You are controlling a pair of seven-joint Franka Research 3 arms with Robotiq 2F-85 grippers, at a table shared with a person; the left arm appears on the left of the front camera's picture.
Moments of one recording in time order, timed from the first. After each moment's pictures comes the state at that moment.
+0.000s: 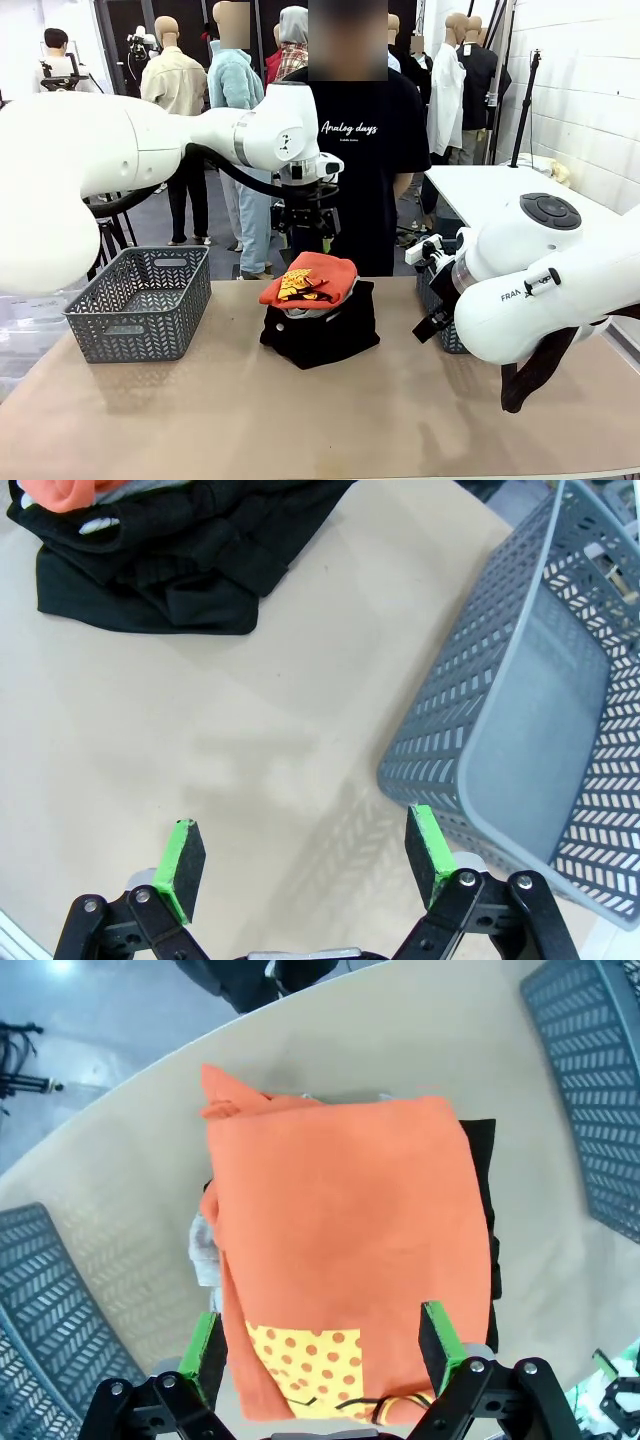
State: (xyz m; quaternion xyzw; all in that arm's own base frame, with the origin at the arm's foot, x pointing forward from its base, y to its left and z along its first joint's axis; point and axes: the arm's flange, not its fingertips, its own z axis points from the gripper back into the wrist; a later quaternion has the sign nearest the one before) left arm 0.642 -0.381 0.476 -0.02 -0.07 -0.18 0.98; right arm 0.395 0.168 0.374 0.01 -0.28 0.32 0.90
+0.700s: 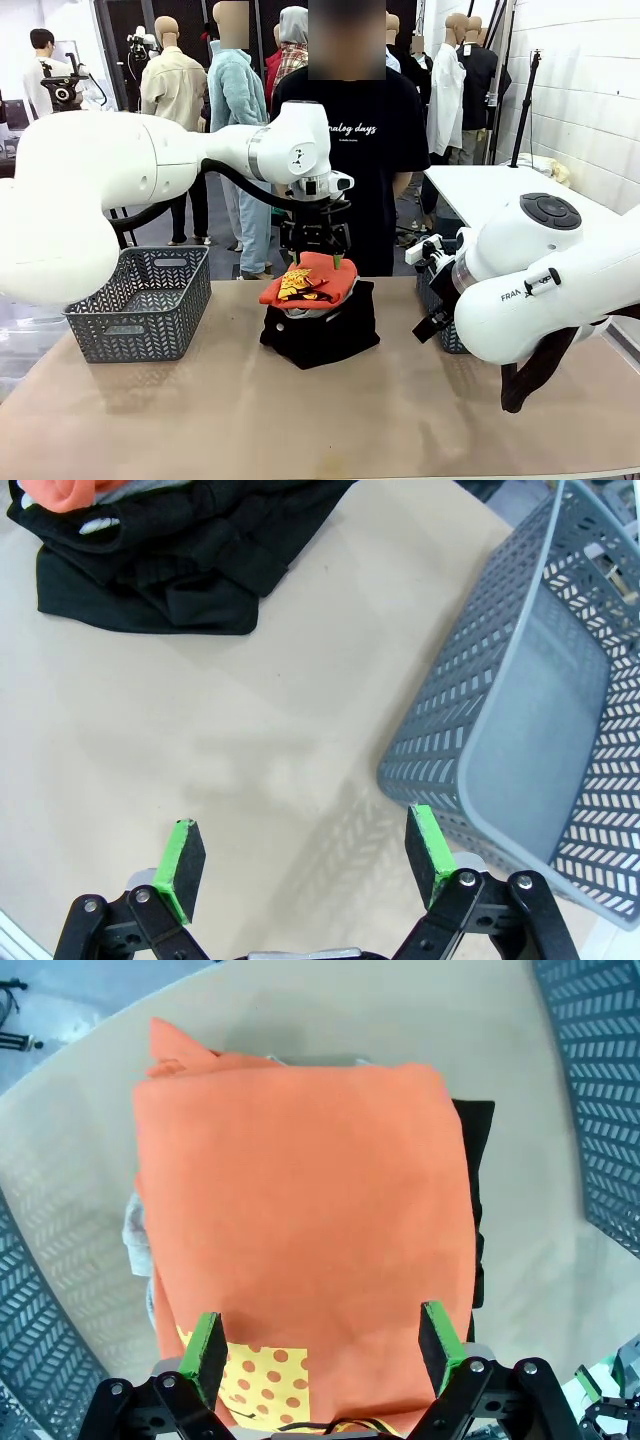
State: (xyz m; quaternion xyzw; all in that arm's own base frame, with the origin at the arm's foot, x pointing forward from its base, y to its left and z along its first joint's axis) left arm 0.635 -0.401 0.443 -0.03 -0.02 -0.15 0.99; right arm 0.395 0.168 0.374 0.01 -0.28 0.32 0.90
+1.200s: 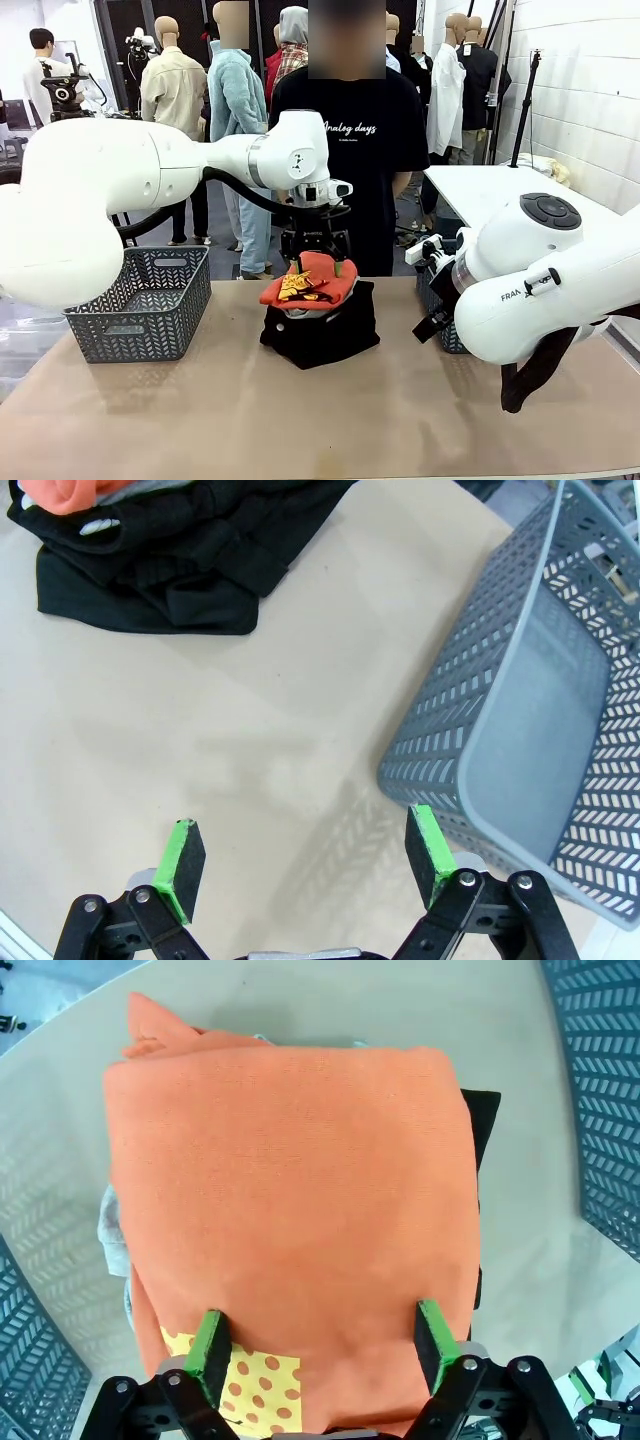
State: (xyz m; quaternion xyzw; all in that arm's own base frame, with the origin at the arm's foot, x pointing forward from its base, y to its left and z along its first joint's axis) left arm 0.637 -0.400 0.431 -0.04 0.00 -0.14 0.99; right arm 0.395 0.168 0.374 0.01 -0.28 0.32 0.90
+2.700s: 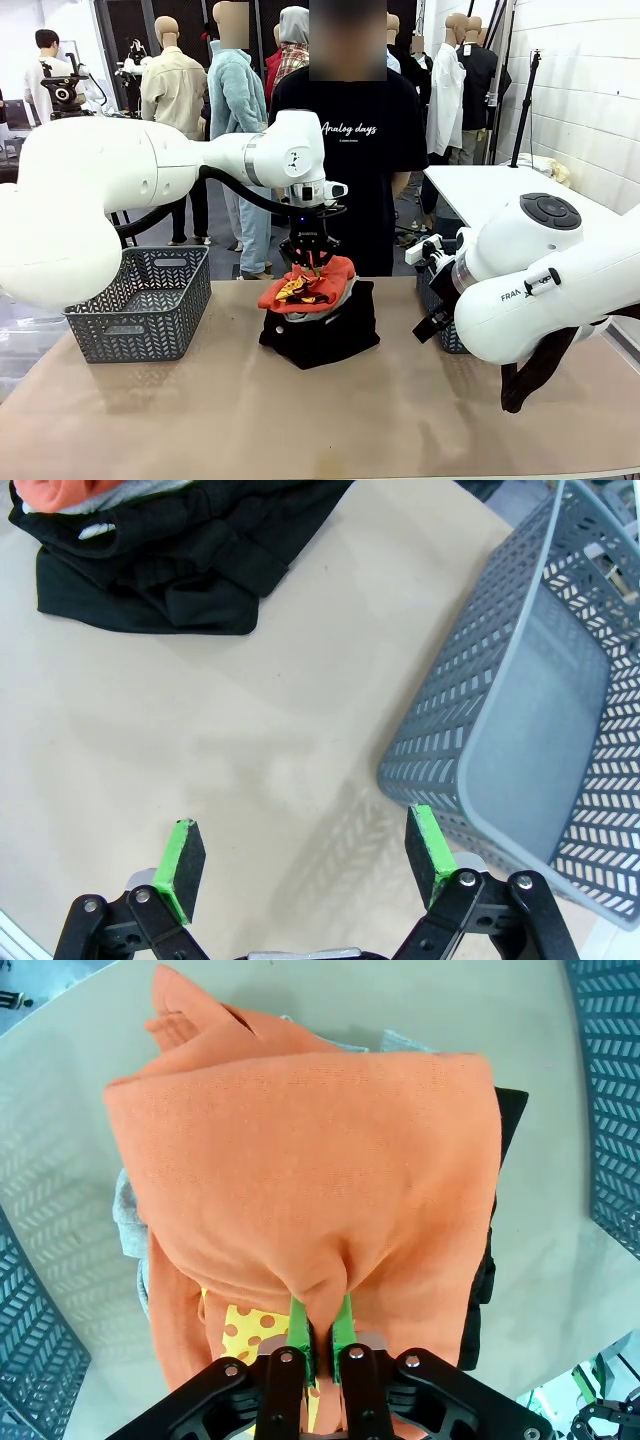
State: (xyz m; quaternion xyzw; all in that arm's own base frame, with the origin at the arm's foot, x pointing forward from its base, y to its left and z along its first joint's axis) left arm 0.638 -0.391 0.431 -0.03 0.01 -0.12 0.99; right arm 0.395 0.168 0.374 0.01 -0.28 0.32 0.90
